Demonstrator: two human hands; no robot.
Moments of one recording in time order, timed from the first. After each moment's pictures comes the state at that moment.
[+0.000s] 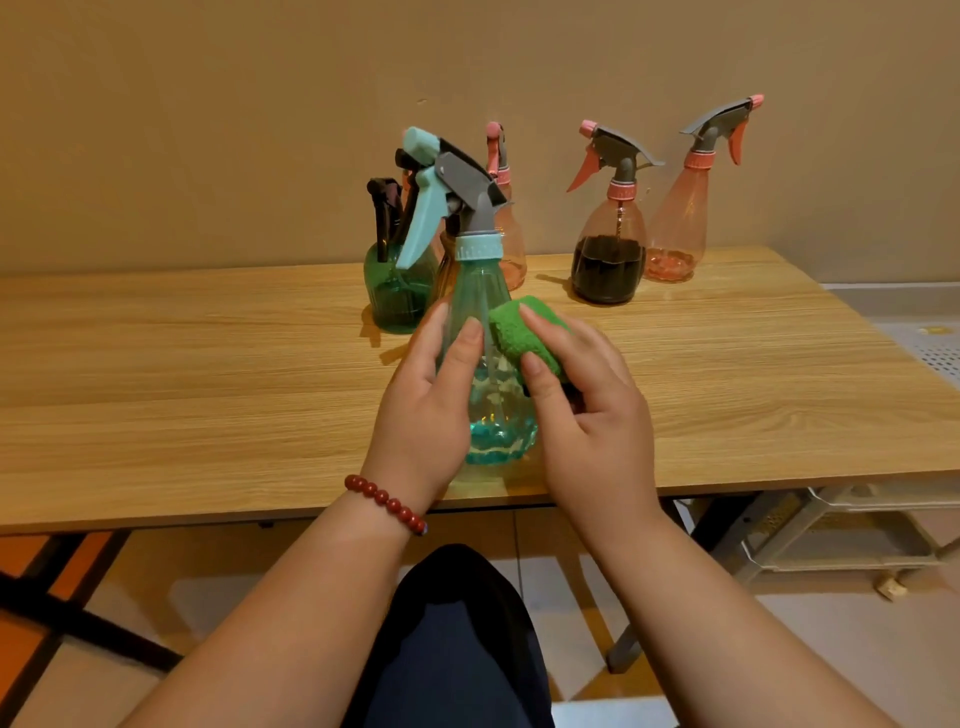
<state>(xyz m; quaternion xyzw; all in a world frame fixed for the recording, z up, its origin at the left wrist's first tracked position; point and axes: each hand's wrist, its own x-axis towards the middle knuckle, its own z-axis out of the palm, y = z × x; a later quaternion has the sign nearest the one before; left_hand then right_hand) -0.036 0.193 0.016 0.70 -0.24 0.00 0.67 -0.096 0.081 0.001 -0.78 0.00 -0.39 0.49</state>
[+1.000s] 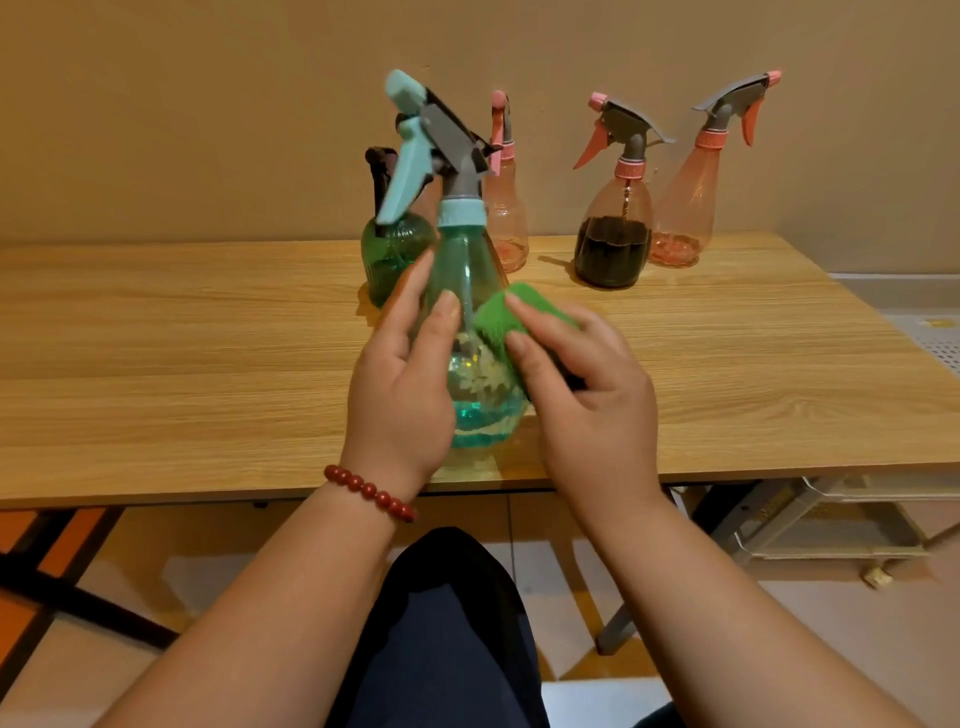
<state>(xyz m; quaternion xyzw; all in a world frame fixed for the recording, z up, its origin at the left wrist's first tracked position) -0.047 0.199 0.025 0.70 -0.21 0.07 0.68 -0.096 0.088 0.006 -0.75 -0.02 -0.40 0.53</state>
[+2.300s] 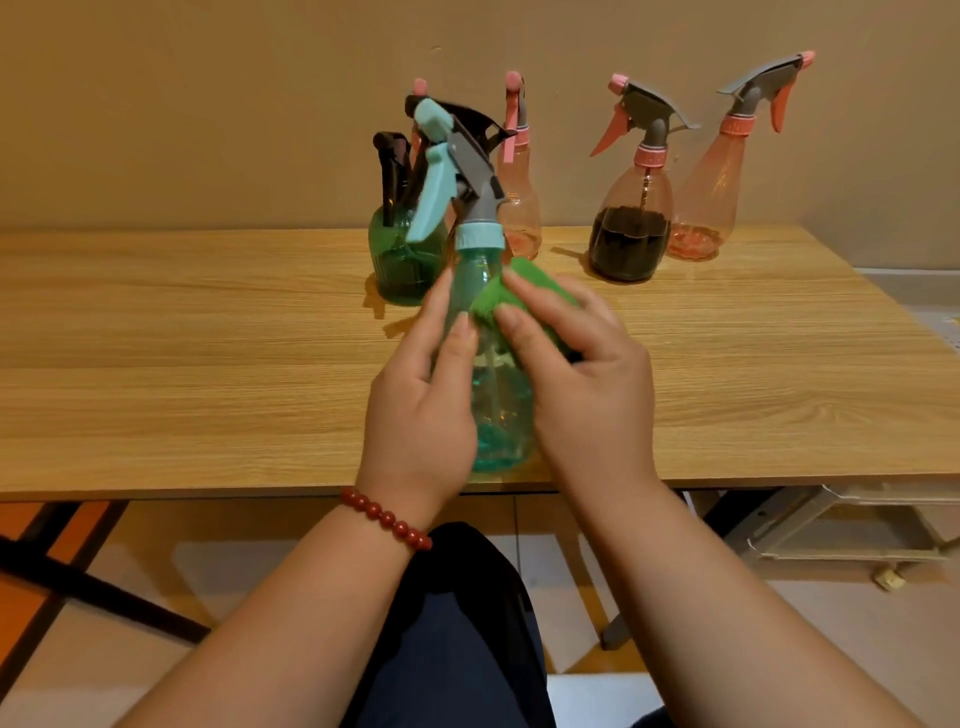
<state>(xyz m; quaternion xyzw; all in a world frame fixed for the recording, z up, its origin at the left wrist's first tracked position) -0.050 0.197 0.012 0.73 -0.18 0.06 0.66 -0.081 0.096 0.020 -0.72 0.03 -0.34 0.61</state>
